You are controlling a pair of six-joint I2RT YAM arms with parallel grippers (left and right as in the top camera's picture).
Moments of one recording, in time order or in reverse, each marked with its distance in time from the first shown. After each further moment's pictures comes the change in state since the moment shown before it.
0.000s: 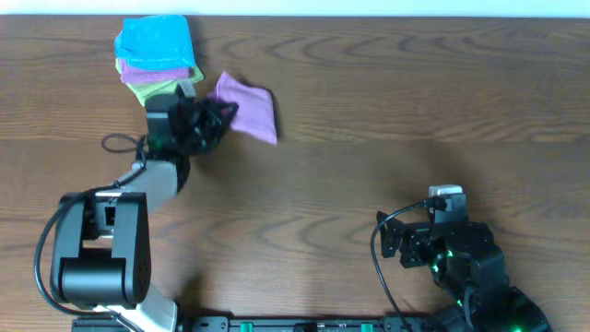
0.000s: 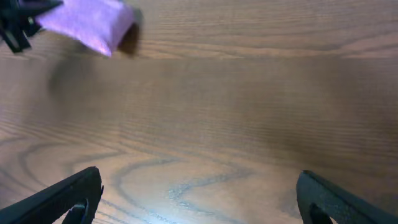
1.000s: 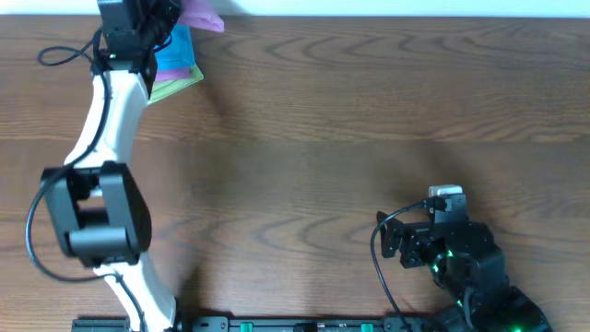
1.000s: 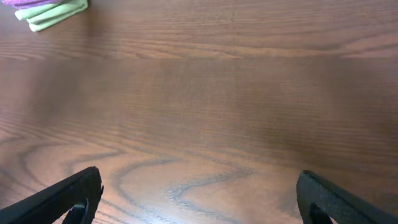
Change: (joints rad) left arm 0.090 0.247 0.830 -0.421 -0.319 0.128; right arm 0.000 0.000 0.000 0.000 0.000 0.000
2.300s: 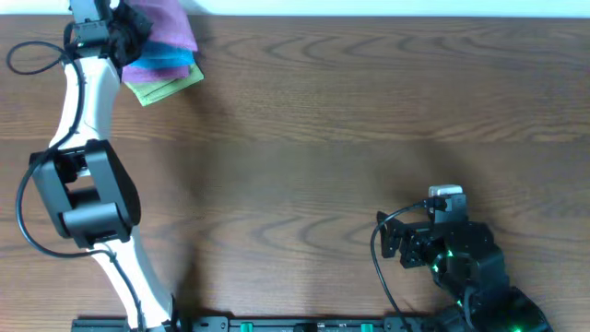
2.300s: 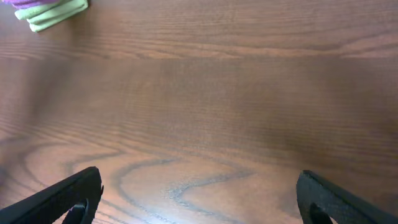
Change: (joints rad) left arm 0.129 0.132 0.171 -0.366 -0.008 0.169; right arm 0.000 0.000 0.000 0.000 0.000 0.000
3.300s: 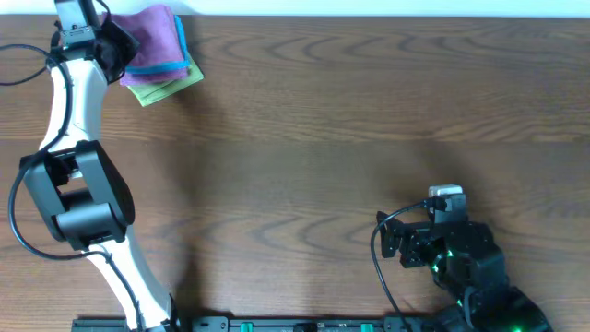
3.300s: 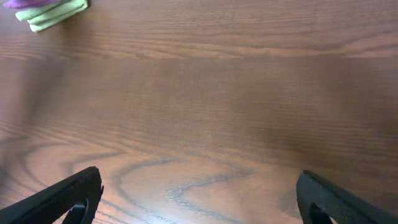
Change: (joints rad) left arm 0.048 0.000 0.000 -0.179 -0.149 0.152; right arm 0.000 0.000 0.000 0.000 0.000 0.000
